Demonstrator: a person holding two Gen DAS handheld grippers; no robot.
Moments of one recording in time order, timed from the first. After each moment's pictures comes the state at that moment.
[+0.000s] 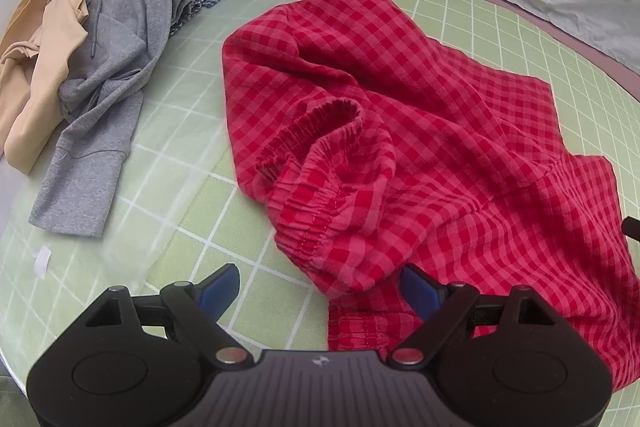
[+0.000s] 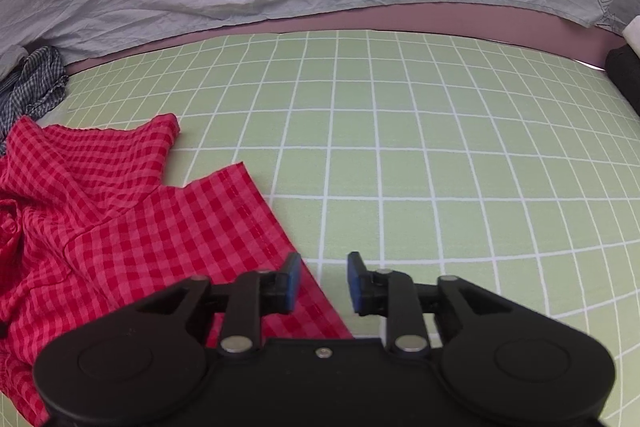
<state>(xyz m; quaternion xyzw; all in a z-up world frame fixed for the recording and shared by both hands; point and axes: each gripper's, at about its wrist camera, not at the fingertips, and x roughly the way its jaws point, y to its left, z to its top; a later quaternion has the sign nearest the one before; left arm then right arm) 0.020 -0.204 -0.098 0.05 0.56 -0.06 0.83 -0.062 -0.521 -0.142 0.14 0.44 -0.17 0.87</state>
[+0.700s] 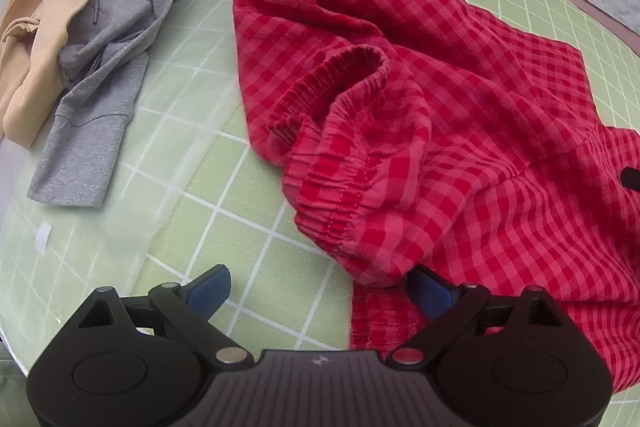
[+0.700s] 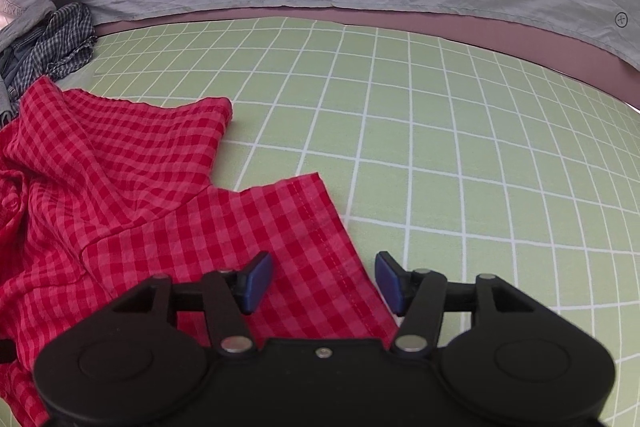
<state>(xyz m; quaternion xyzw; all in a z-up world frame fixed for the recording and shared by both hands) 0.026 -0.199 -0.121 0.06 0.59 -0.04 0.80 -0.011 -0.493 -0.154 0.09 0.47 -0.14 0.87</state>
